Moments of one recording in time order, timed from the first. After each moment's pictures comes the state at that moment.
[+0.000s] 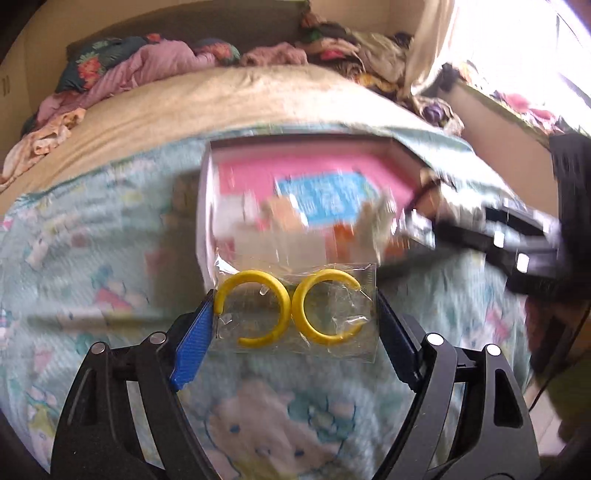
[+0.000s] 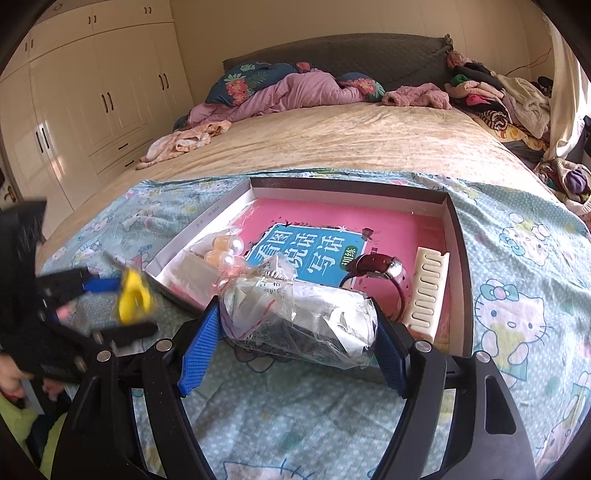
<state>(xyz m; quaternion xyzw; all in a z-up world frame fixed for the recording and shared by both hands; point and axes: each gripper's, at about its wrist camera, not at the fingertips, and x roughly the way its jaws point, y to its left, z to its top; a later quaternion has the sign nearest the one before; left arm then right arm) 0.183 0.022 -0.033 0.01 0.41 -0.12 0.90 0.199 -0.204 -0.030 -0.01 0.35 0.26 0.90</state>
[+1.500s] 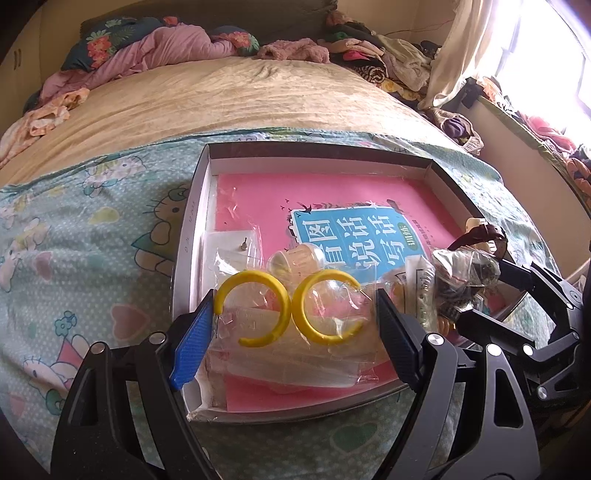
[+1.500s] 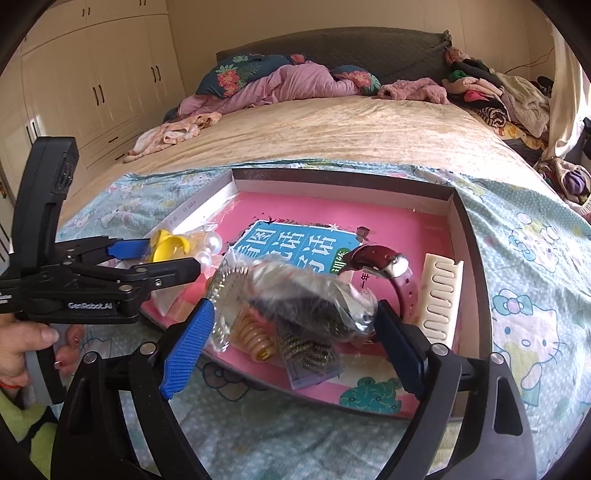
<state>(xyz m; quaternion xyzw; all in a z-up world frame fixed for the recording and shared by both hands) 0.248 0.016 -0.055 -0.03 0.43 -0.10 0.90 0.226 -0.195 -0.051 -0.02 0.36 0.25 0.90</state>
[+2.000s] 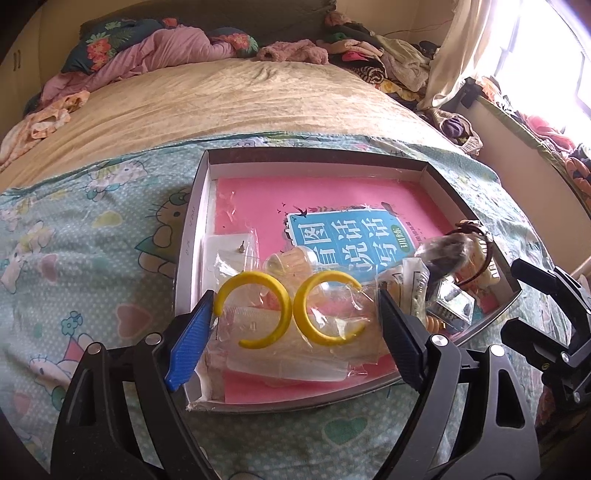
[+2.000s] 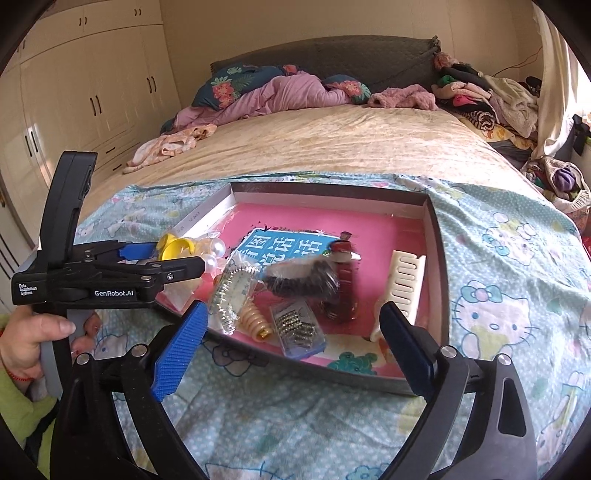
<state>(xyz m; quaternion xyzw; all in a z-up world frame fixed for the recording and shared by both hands) 0.244 0.015 -0.047 -0.03 0.42 -0.10 0.90 0.199 -0.217 -0.028 -0.01 0.35 0.23 0.91</state>
